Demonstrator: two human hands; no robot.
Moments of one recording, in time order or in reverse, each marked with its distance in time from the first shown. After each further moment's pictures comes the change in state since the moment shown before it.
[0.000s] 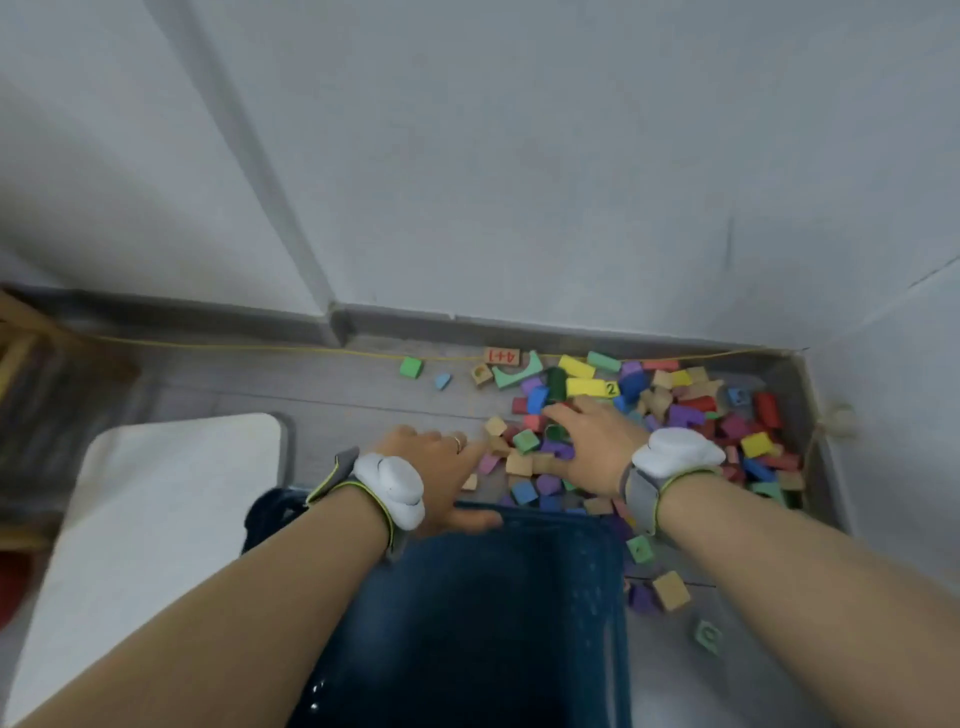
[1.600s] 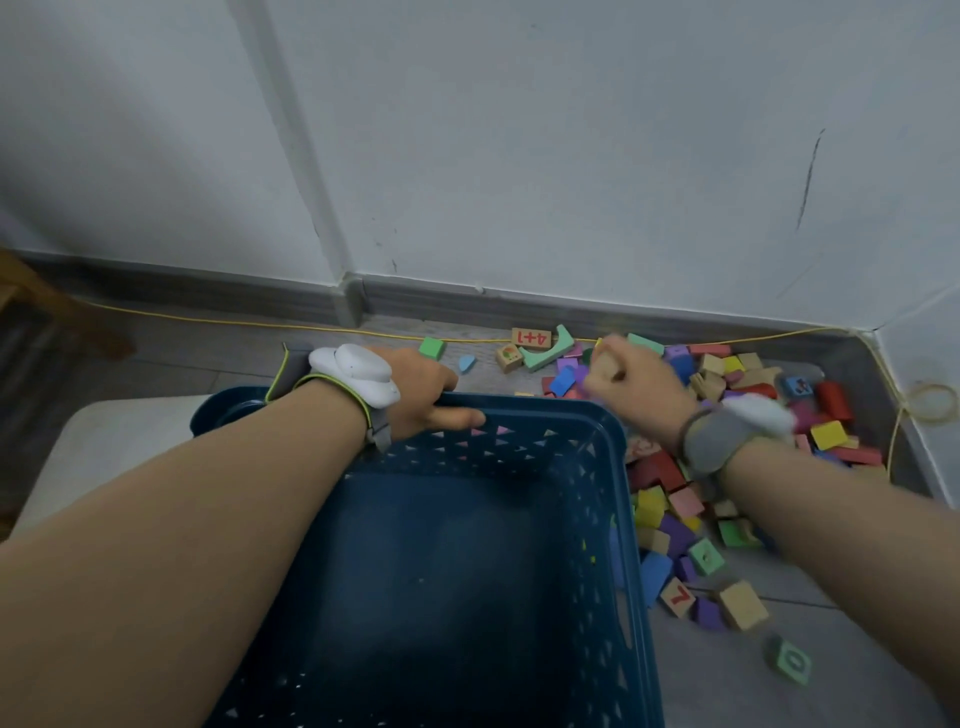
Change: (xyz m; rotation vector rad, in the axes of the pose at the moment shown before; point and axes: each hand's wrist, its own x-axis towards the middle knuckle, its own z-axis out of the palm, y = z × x) left_hand 0.028 -0.071 0.049 -0.061 0.067 -0.185; right_hand 0.066 0.008 0.056 0.709 0.402 0.093
